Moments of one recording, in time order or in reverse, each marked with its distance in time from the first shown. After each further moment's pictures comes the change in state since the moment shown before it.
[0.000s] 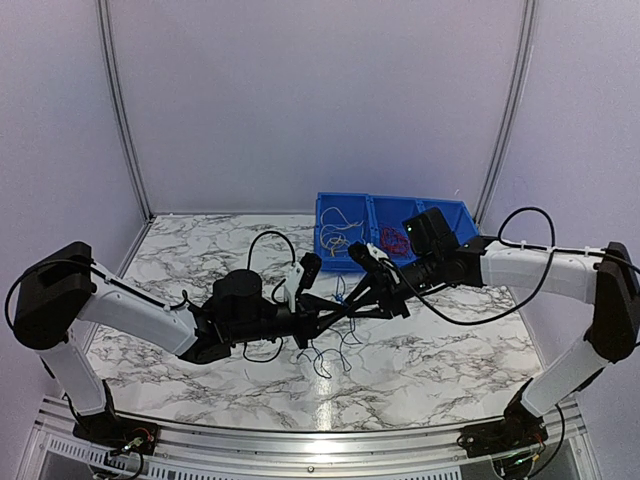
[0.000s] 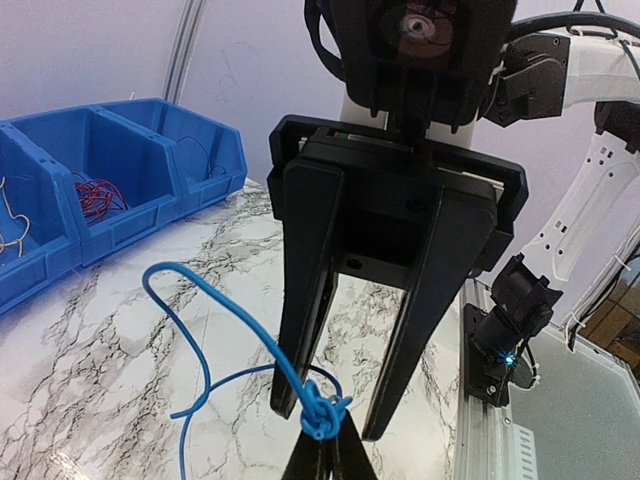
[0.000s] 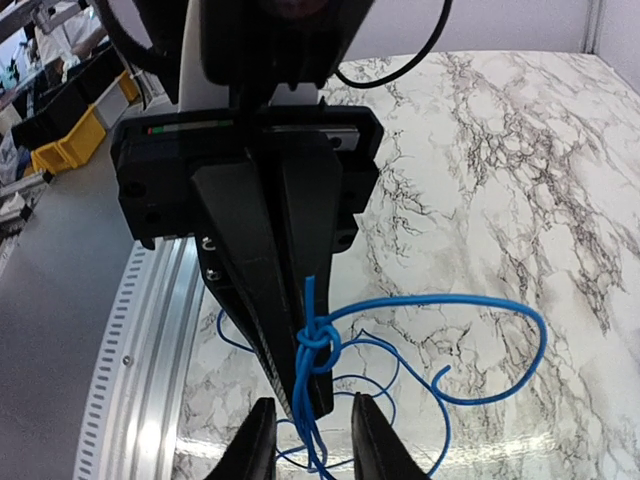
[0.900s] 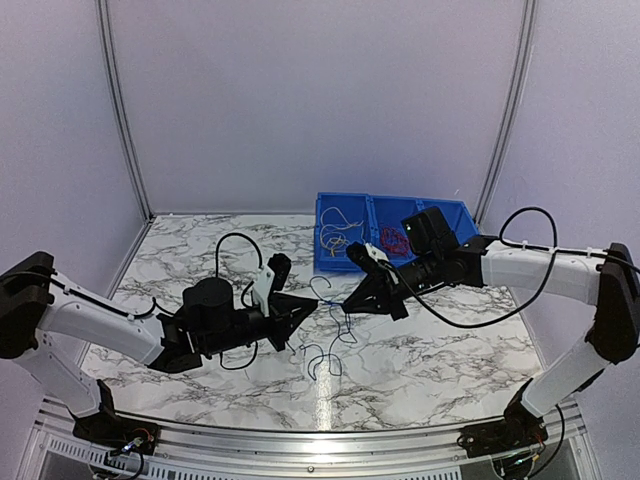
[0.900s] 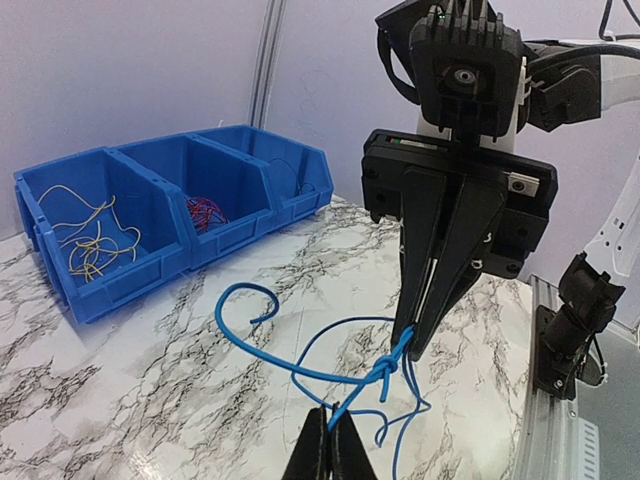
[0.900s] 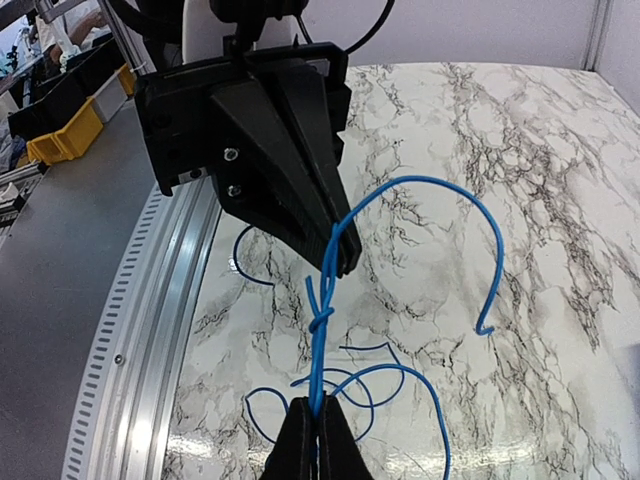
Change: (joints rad) left arm -0.019 -0.201 -0.162 -0.051 -0.256 0.114; right arm 0.006 -0.008 0.006 -0.006 0.023 -0.042
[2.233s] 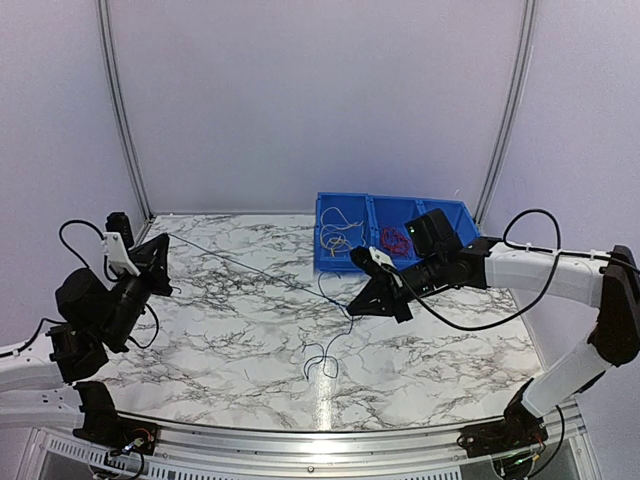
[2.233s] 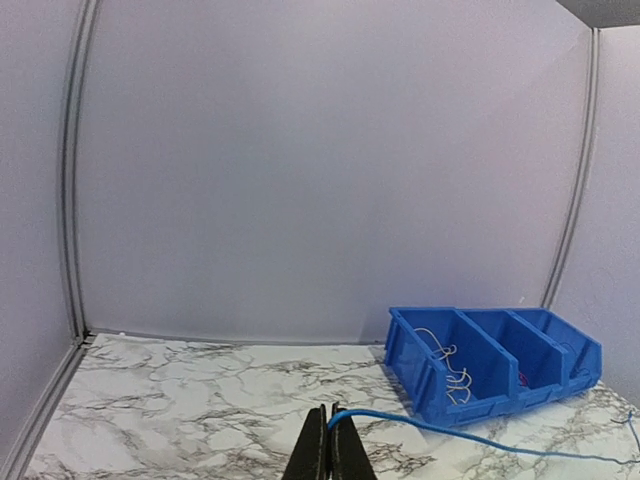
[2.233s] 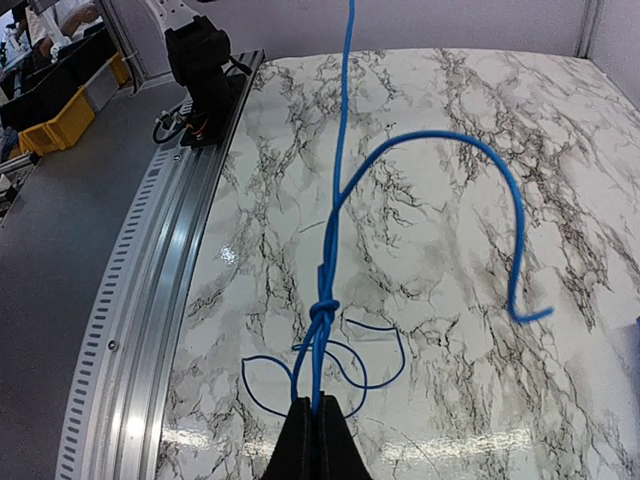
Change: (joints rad) left arm 0.224 -0.827 -0.258 -0.275 -0.557 0.167; right arm -0.010 -0.021 -0.022 -0.022 0.023 -0.026
